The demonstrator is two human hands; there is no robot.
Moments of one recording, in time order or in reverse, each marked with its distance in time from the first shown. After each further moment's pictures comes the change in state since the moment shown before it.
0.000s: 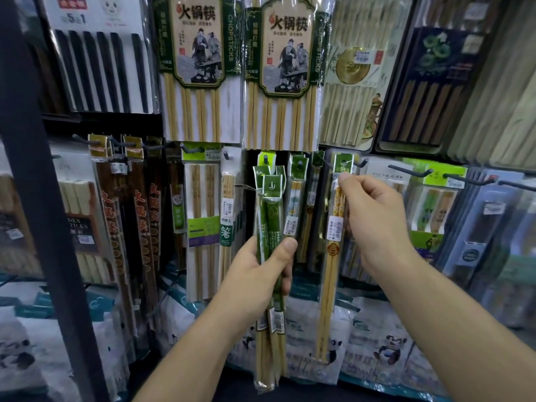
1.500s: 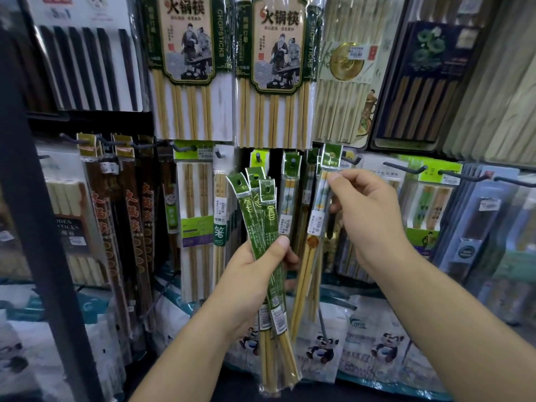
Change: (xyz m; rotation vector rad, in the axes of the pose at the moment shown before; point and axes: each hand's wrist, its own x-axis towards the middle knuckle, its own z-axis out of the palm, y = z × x) left_hand 0.005 0.001 0.009 -0.207 0.045 -0.115; right_hand 0.000 -0.003 0.000 0.011 -0.016 -0.051
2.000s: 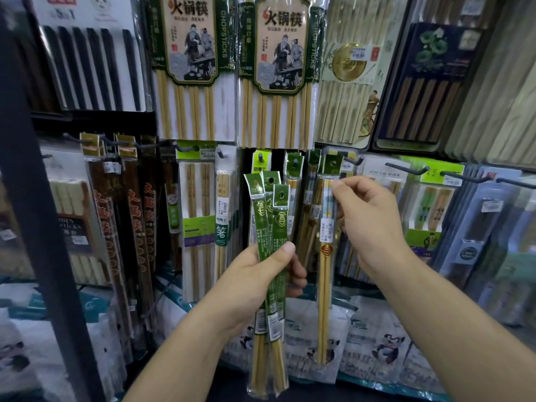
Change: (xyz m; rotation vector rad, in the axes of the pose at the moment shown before) left_hand -0.003 0.007 -0.006 0.063 -0.140 -0.079; right_hand 0.000 0.009 -0.002 -0.049 -0.005 0.014
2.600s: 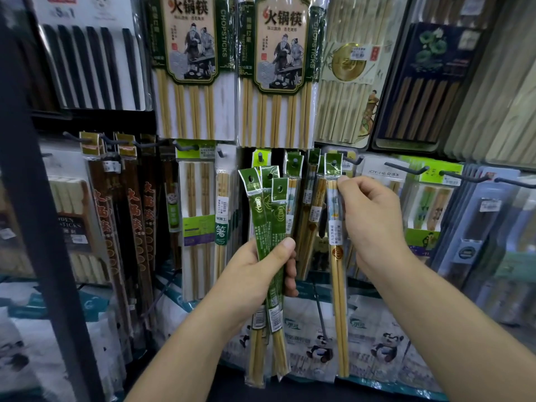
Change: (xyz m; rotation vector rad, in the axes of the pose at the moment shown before) left_hand 0.002 -0.003 -0.003 0.039 0.017 0.056; right_hand 0.004 0.007 0.002 0.023 0.063 0.009
